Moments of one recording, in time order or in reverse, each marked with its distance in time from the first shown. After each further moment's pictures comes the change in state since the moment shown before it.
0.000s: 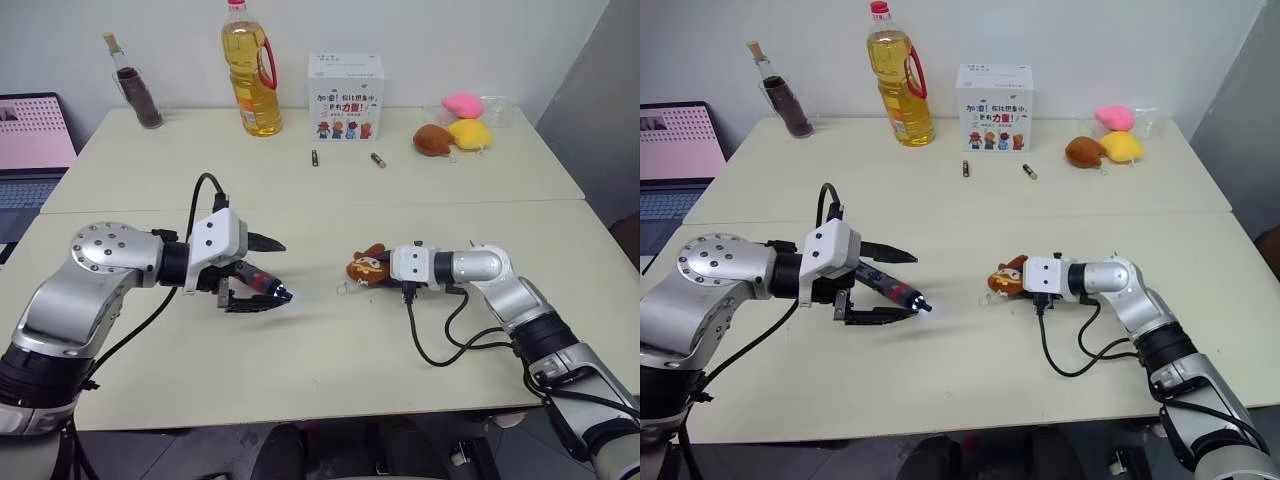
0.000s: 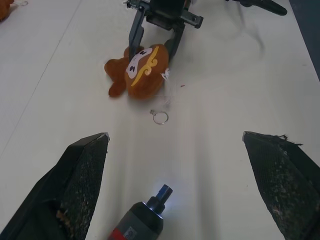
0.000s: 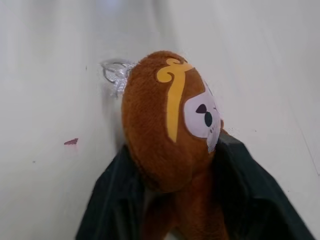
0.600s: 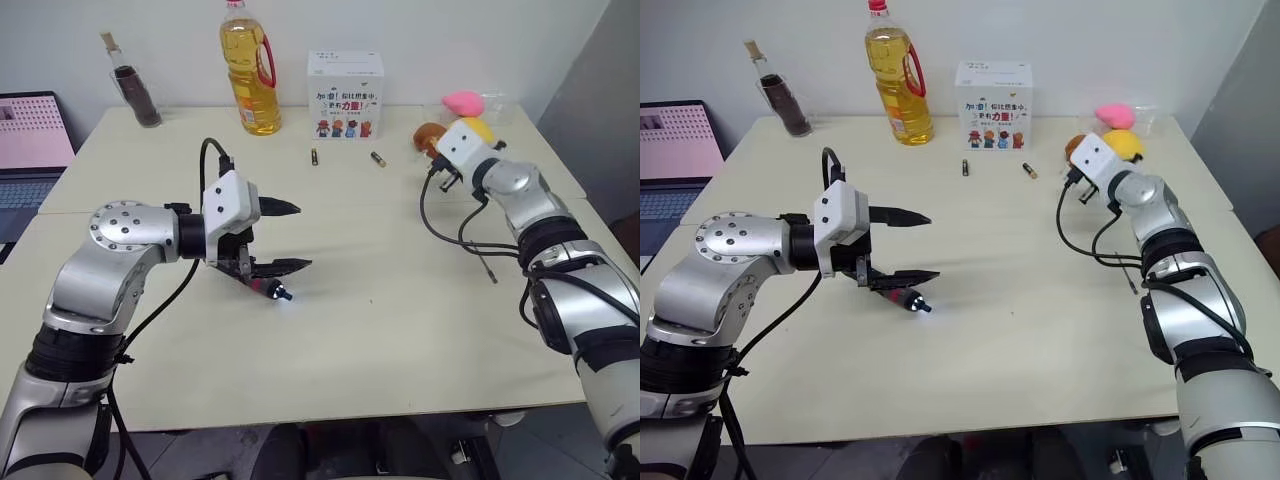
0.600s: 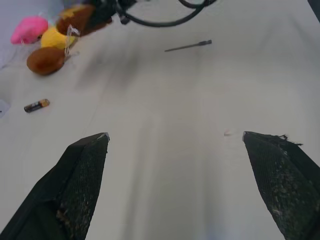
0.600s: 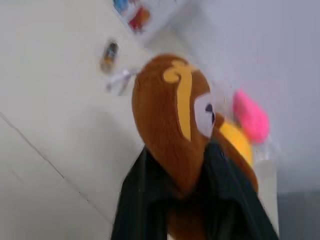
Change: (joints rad) left arm -0.140 -0.130 0.005 0.044 0.026 0.007 0.088; right arm -0.605 0.058 -0.105 0.940 -0.204 0.129 -0.660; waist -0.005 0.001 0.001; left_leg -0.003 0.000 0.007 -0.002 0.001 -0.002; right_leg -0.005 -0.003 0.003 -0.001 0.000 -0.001
